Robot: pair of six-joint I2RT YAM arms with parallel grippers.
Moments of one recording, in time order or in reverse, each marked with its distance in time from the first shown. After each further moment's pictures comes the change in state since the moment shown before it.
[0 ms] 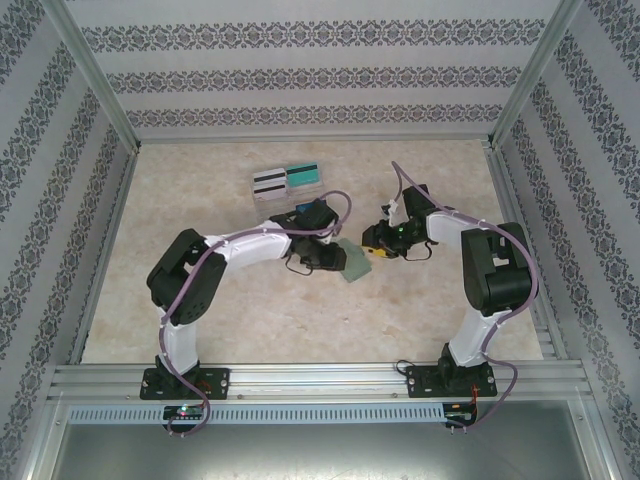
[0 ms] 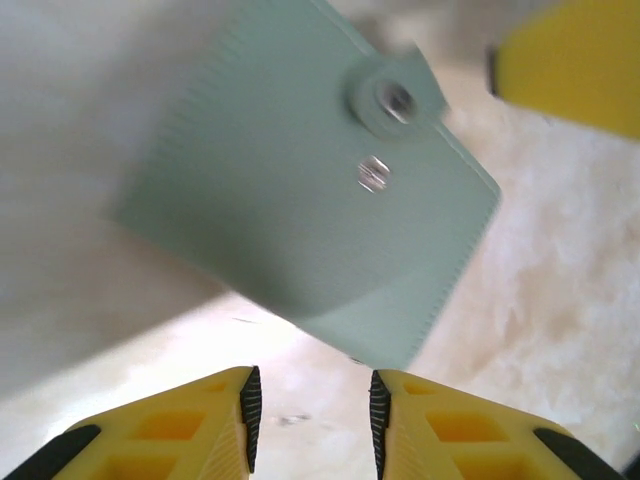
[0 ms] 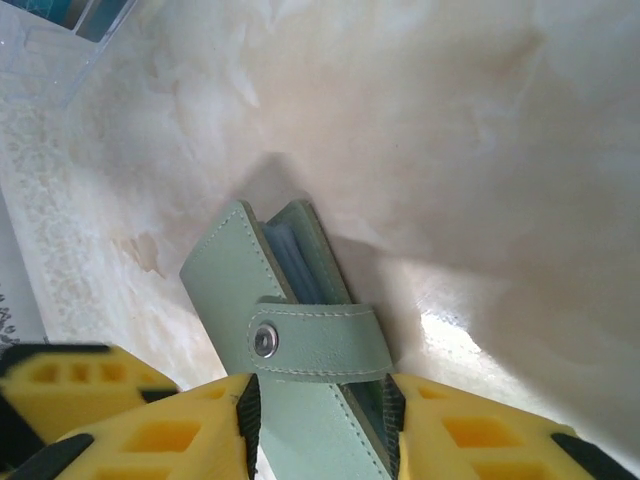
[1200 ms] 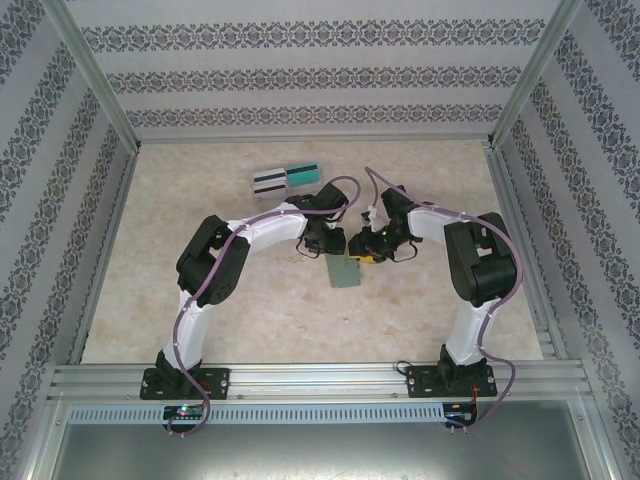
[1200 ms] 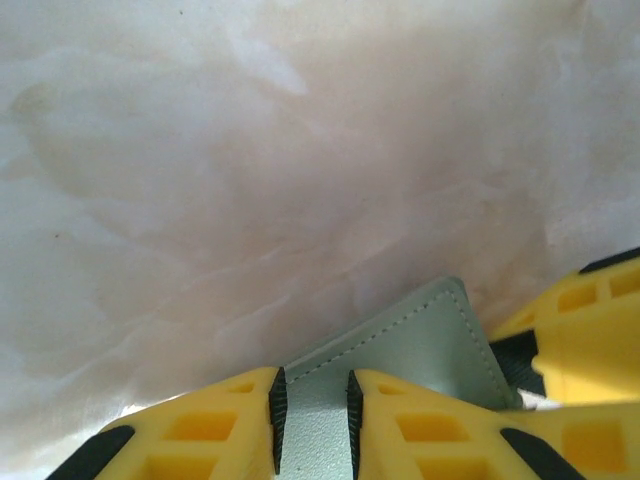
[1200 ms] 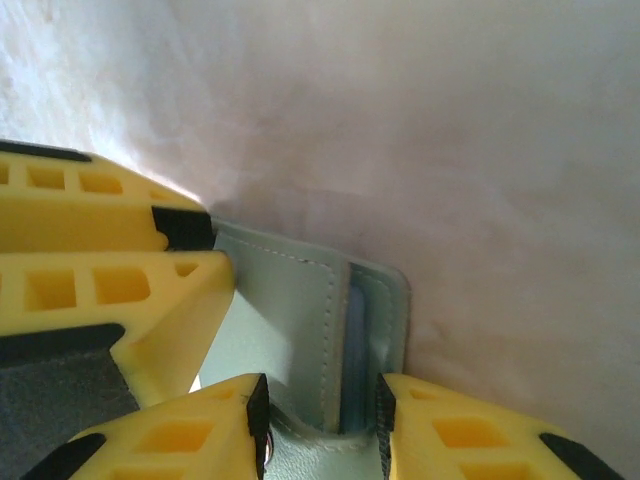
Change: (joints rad) left arm 0.013 0.237 0.301 -0.163 -0.087 0.035; right arm 0.118 0.093 0.077 -0.098 0.013 -0.096
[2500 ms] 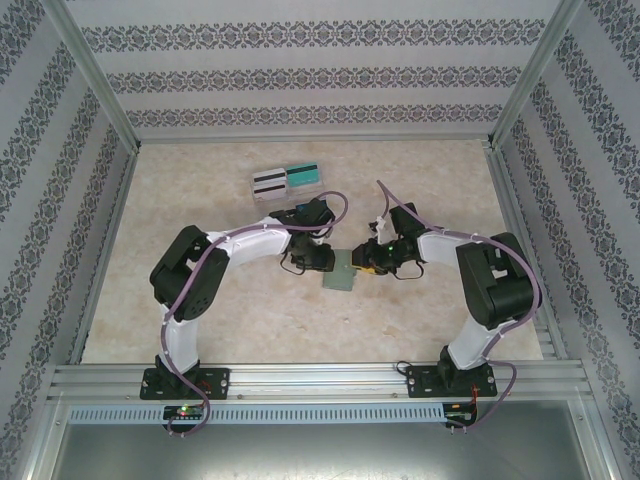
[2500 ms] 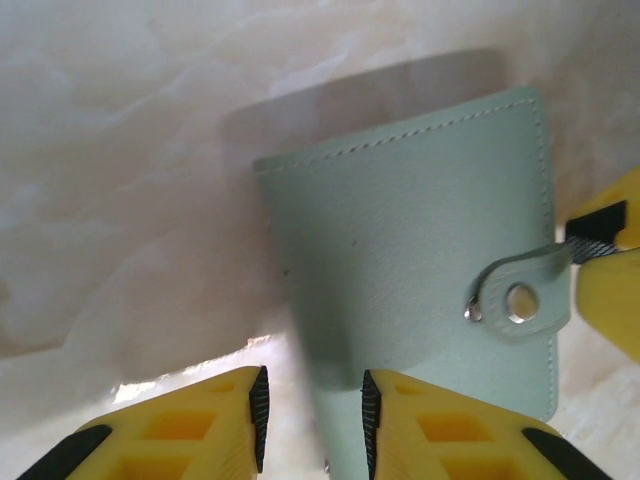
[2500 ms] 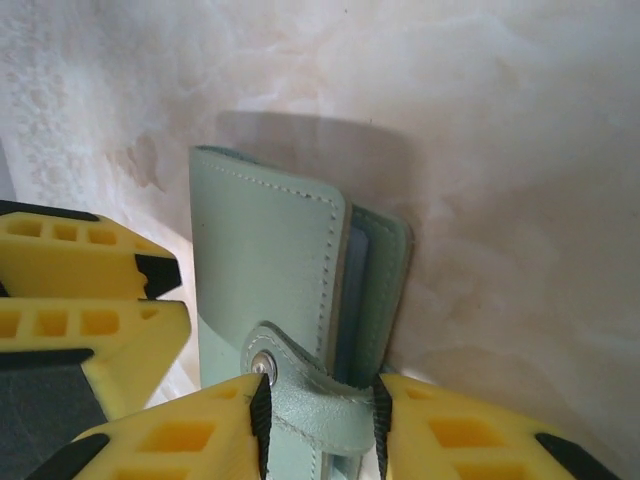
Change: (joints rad) left arm -0.018 -0.191 -0.275 0.068 0.032 0.007; right arm -0.006 -0.166 -0.277 0.301 -0.040 0.172
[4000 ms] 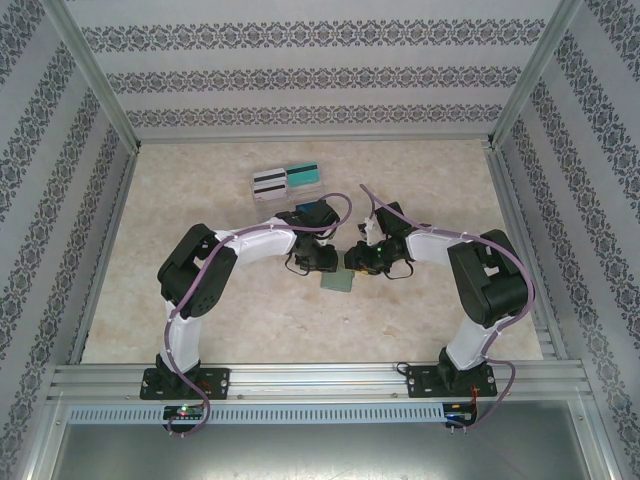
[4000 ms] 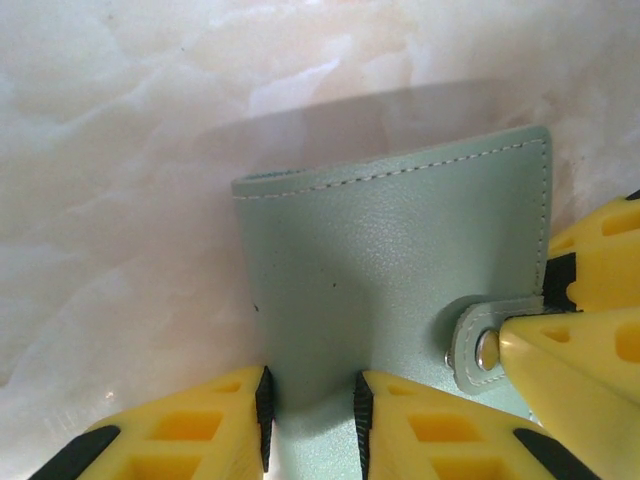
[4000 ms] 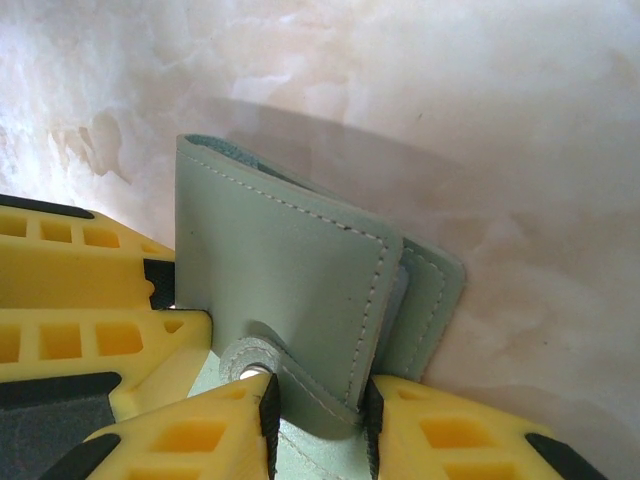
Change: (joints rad) left arm -0.014 0.042 0.022 0.007 -0.005 -0.043; right arm 0.098 0.023 0.055 -0.058 0.119 -0.031
